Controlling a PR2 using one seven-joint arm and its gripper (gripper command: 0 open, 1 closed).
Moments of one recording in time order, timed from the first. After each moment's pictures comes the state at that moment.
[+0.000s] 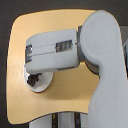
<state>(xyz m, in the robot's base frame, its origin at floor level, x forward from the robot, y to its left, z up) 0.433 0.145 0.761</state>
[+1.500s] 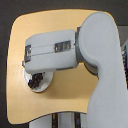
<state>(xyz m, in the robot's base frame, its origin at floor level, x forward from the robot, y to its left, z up) 0.437 0.150 0.754</state>
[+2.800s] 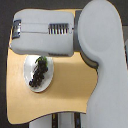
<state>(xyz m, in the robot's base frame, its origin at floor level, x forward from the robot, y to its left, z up) 0.474 0.174 0.873</state>
